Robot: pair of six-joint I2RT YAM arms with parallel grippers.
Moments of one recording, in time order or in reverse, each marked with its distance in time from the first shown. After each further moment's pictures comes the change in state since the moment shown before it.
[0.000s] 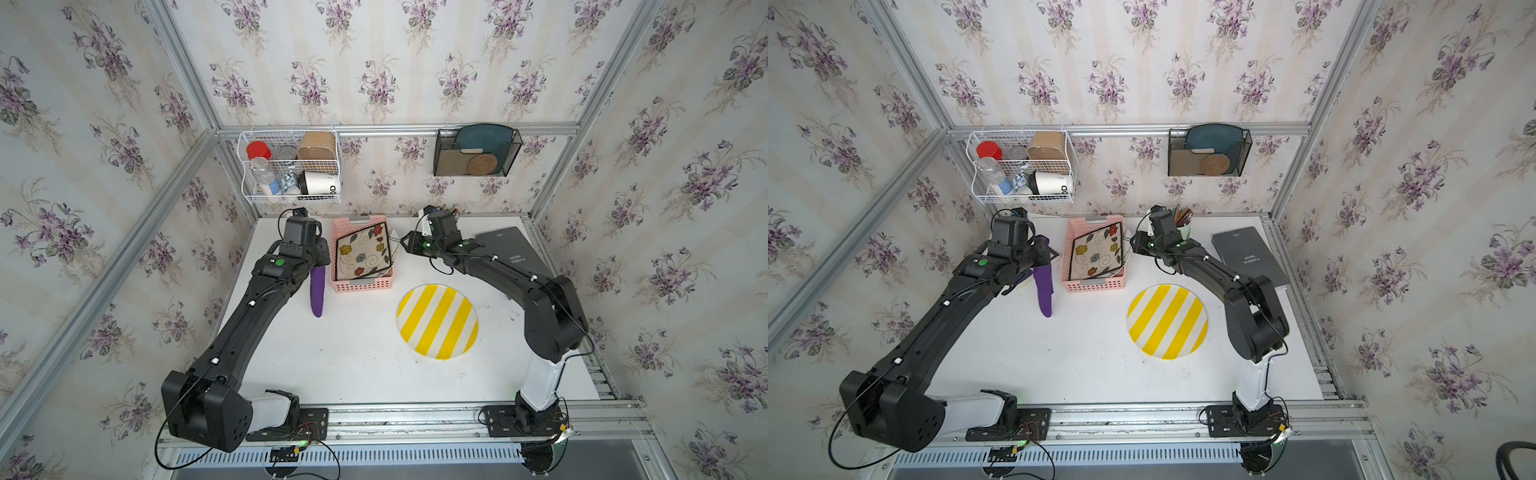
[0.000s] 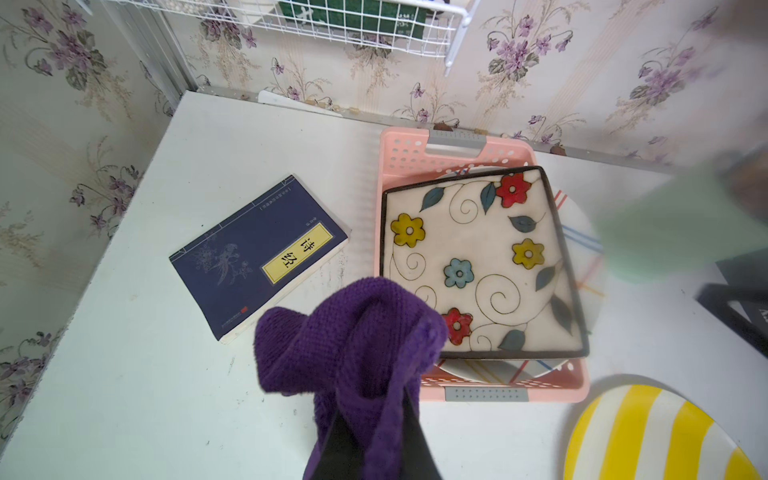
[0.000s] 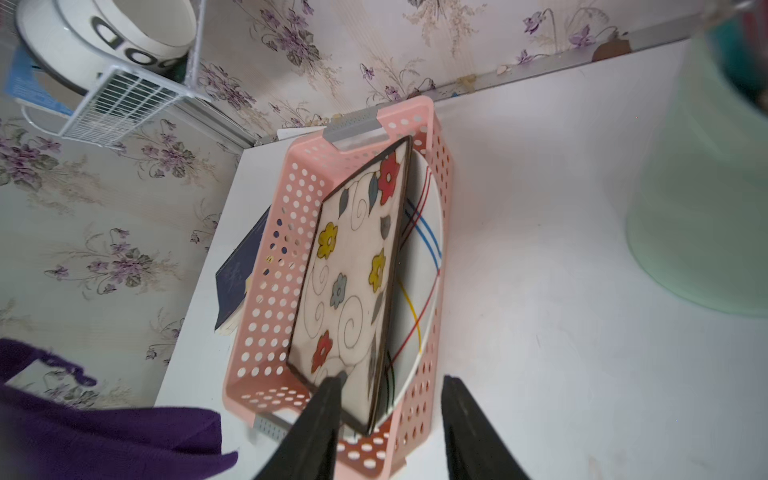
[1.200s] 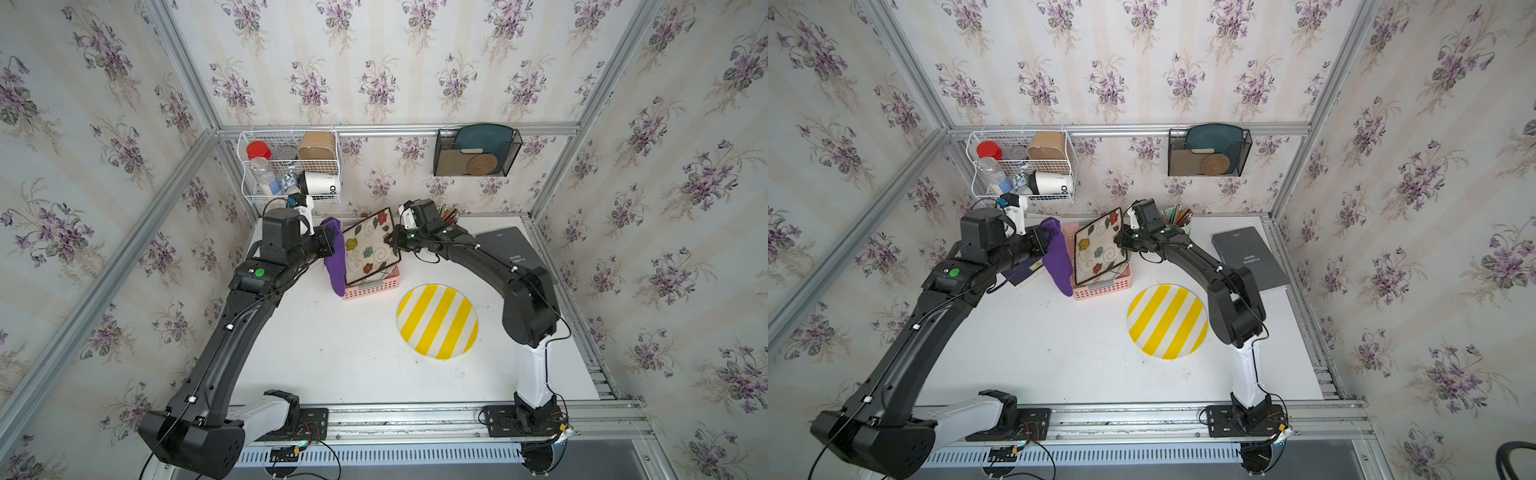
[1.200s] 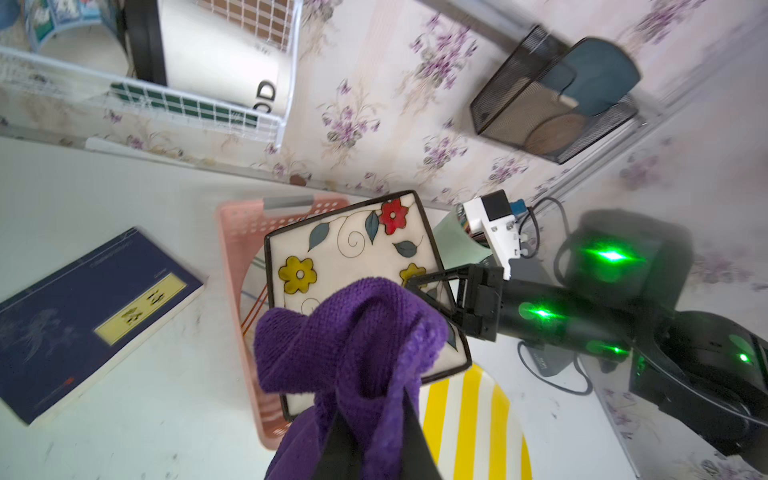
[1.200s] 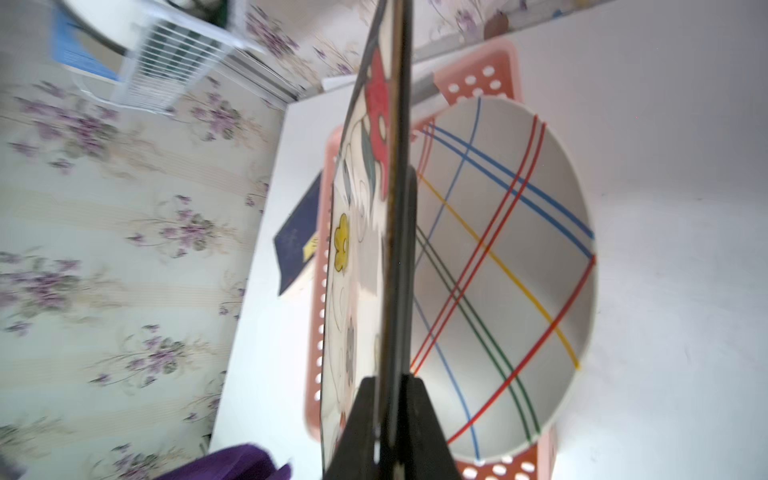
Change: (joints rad) left arm 0.000 -0.117 0.112 0.060 0.358 -0.105; right arm 0.022 0.015 0.178 -0.119 -0.171 0.113
